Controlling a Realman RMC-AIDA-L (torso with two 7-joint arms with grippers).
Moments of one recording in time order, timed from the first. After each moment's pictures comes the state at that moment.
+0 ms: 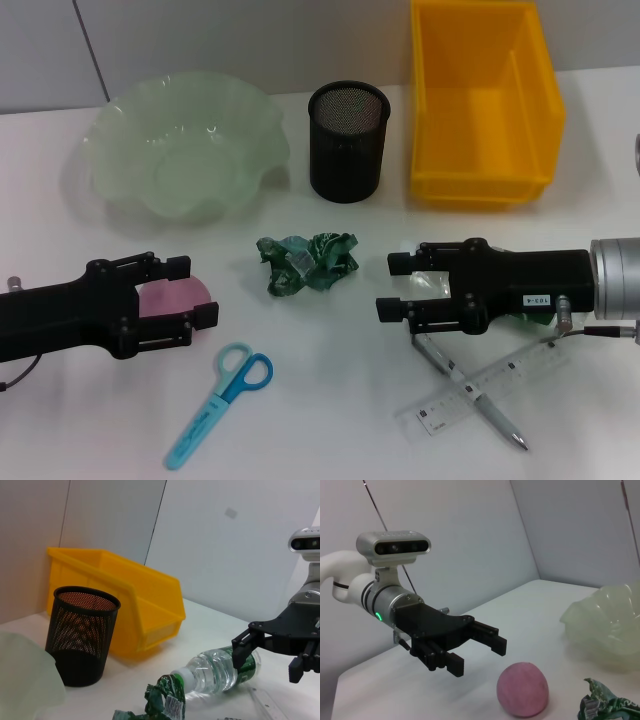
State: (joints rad) left arm -0.48 -2.03 0.75 0.57 1.95 1.61 -1.31; right arm 0.48 2.01 -1.03 -0.55 -1.71 -1.52 1.37
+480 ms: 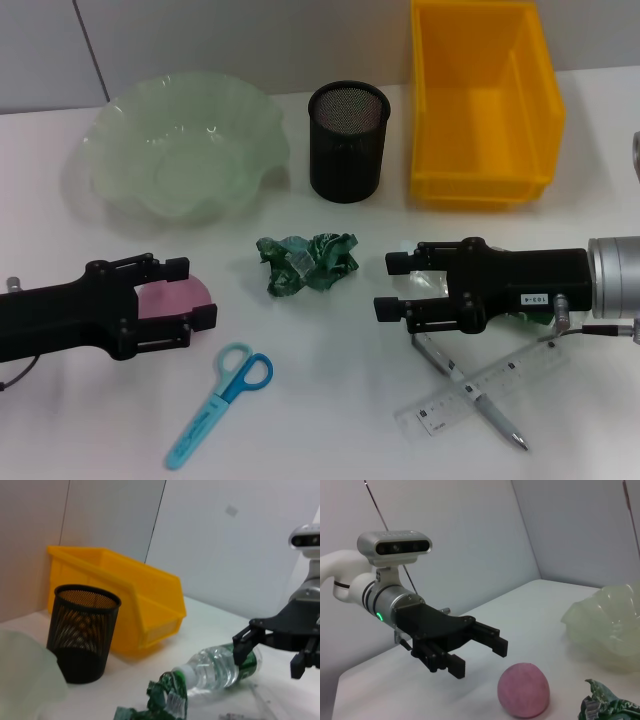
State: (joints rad) left arm -0.48 -2.03 0.75 0.57 1.95 1.61 -1.31; right arm 0.48 2.01 -1.04 -0.55 -1.71 -1.52 1.38
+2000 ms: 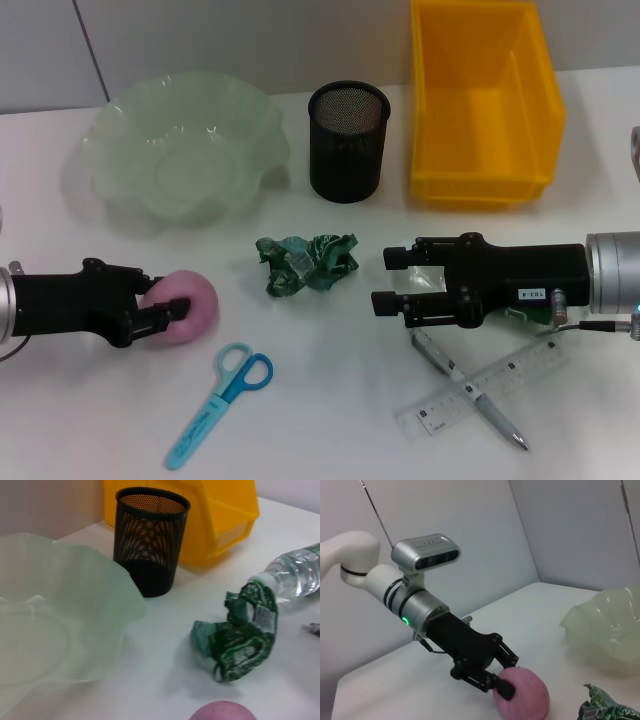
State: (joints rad) left arm -0.54 -2.06 0.80 0.71 2.21 1.38 -1.46; right arm 0.49 2.01 -1.03 -0.55 -1.71 -1.52 1.38
